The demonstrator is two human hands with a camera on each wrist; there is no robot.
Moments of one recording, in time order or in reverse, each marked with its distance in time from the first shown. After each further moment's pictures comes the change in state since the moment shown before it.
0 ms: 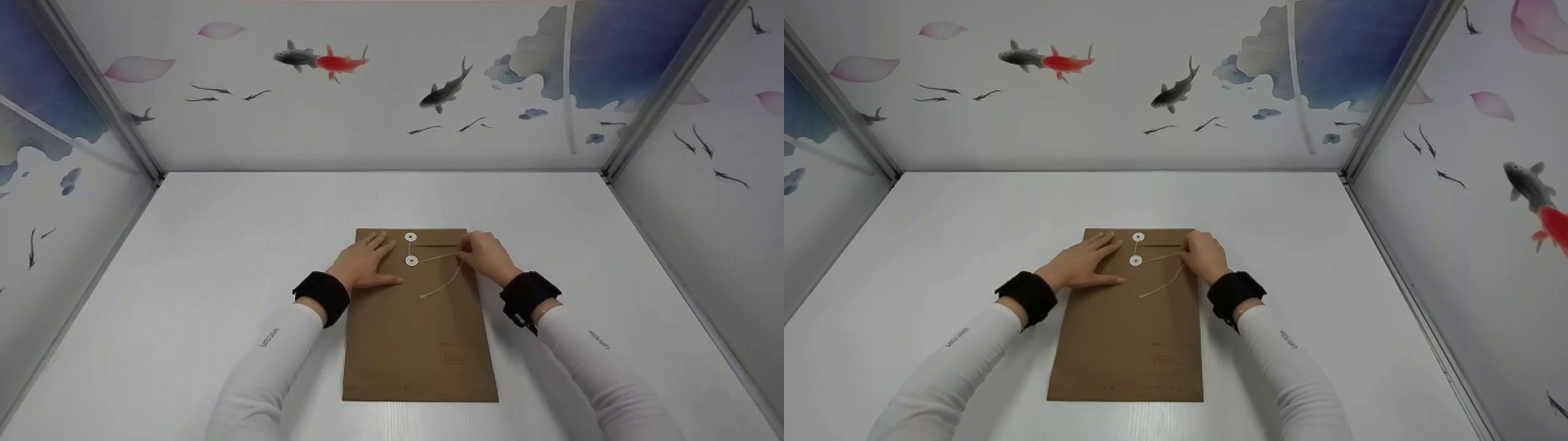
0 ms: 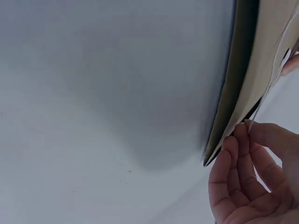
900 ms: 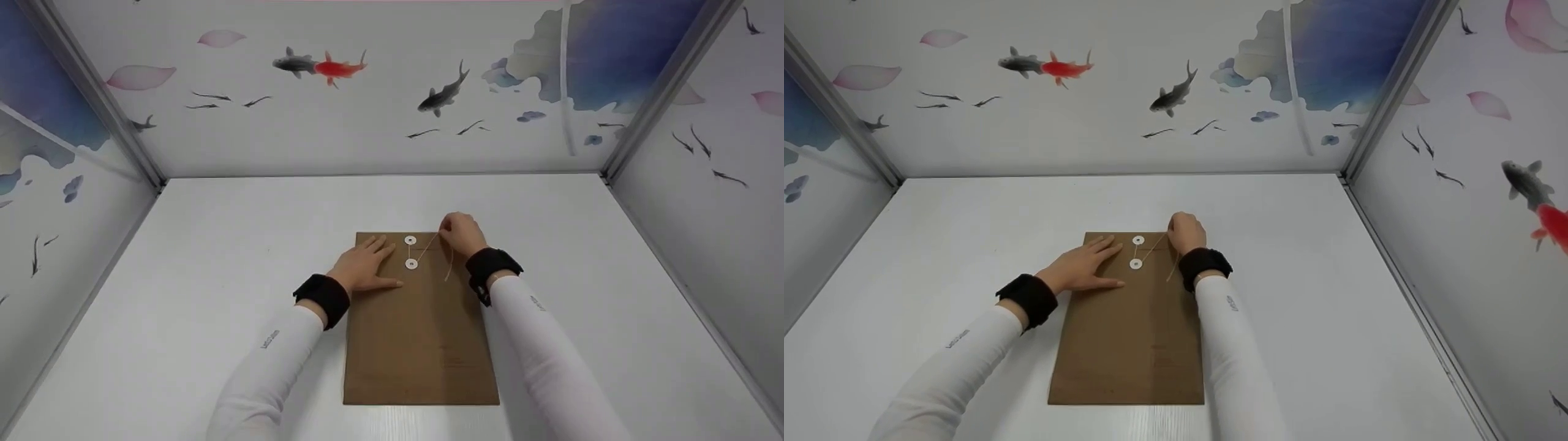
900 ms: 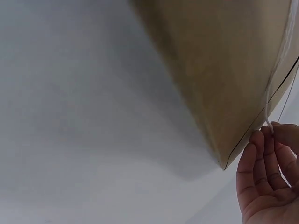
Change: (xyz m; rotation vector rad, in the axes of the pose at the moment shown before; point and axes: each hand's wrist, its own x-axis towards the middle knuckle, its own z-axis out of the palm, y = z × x) left_hand 0.000 0.000 0.001 -0.017 0.024 0.012; right_hand 0.060 -0.007 0.015 0.028 0.077 0.089
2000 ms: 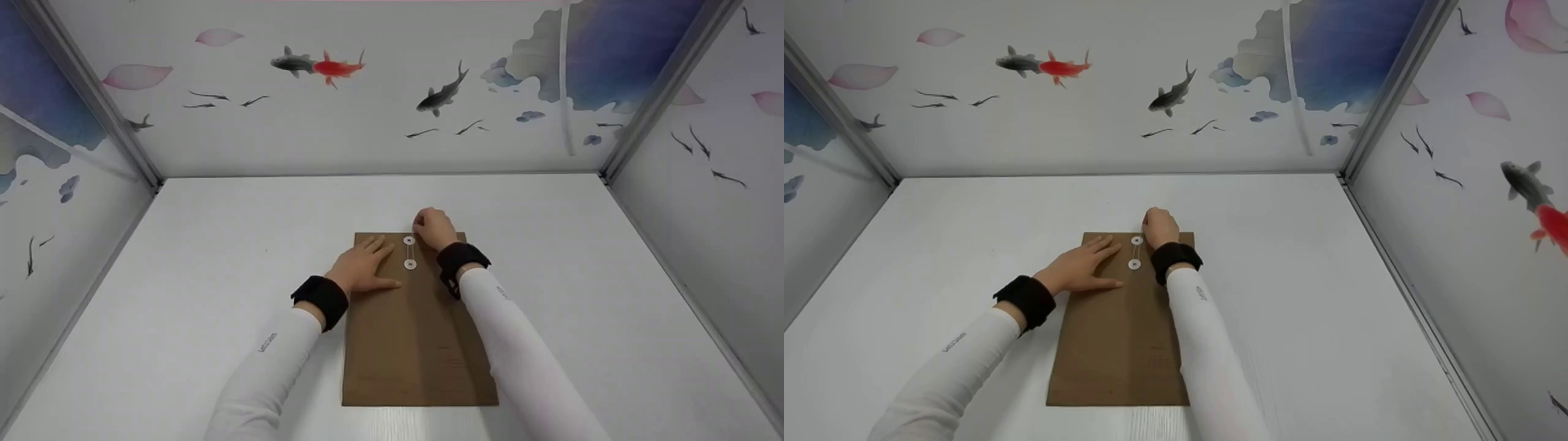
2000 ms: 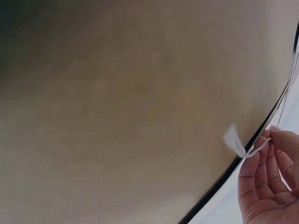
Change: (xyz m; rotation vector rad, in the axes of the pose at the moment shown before) left_hand -0.003 0.000 -0.005 -0.013 -0.013 0.008; right_hand 0.033 -0.034 0.030 0.044 -0.020 0.031
